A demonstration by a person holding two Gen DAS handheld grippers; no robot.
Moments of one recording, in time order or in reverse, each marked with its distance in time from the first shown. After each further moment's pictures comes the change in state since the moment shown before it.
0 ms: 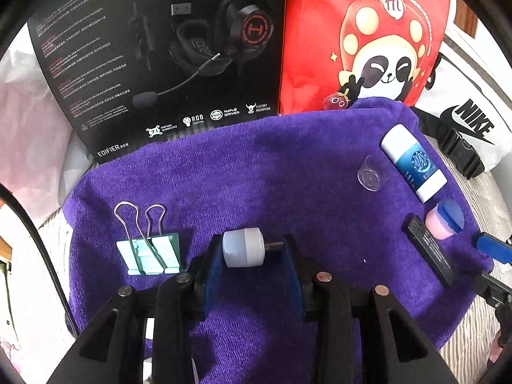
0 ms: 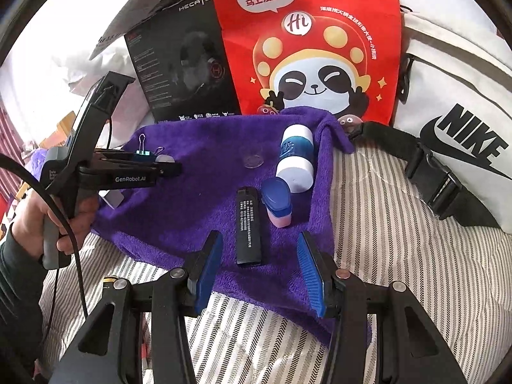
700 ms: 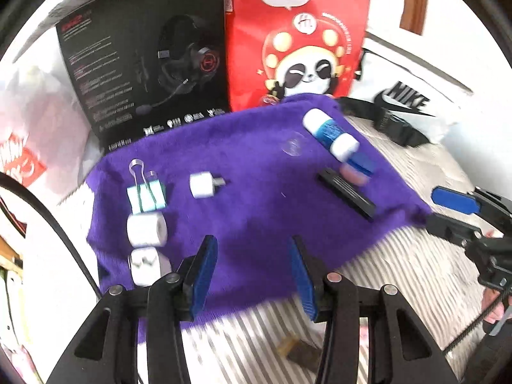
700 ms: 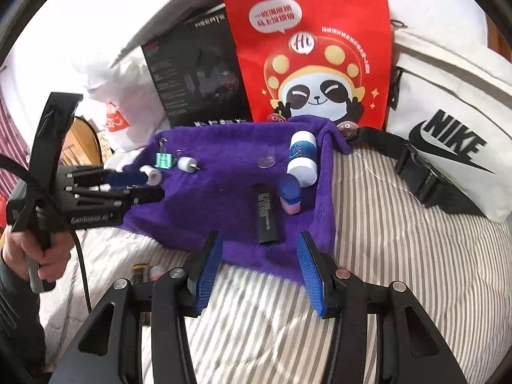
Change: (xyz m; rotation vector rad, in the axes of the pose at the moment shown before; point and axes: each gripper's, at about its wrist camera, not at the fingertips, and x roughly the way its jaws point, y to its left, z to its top) left arm -0.095 -0.034 -0.062 0.066 -0.052 -0.076; right arm -0.053 0.016 -0.010 0.017 -0.022 0.013
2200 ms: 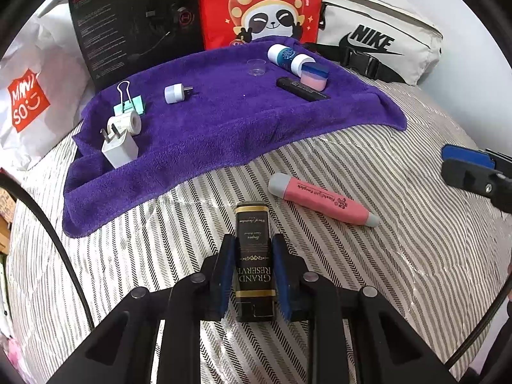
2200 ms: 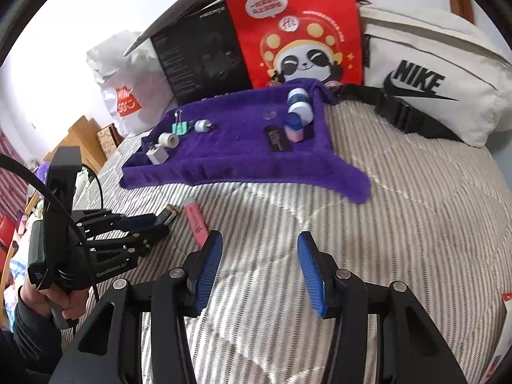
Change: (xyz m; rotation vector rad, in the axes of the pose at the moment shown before) left arm -0.008 -0.027 -0.099 0.050 0.041 0.003; right arm -0.043 0.024 -0.075 0.089 0.041 -0.006
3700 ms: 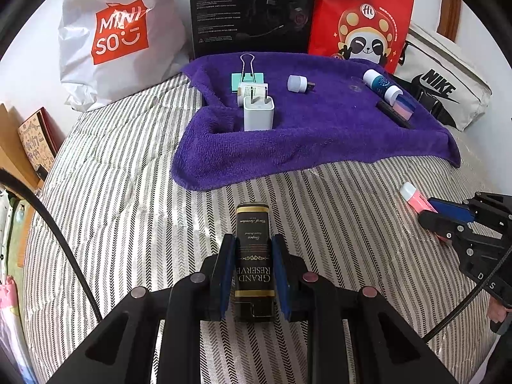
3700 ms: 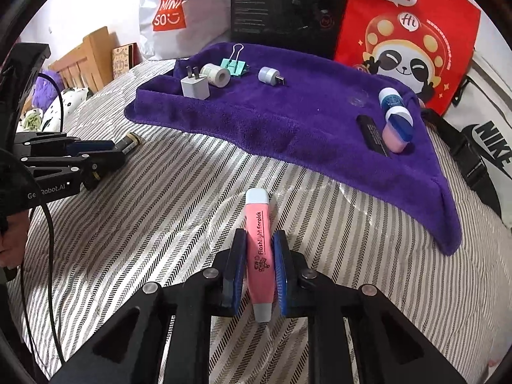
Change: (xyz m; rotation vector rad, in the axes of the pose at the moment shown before) left arm -0.019 0.098 -0.038 -0.222 -0.034 0.097; right arm 0.088 0.090 -0.001 -0.330 0.137 -0.092
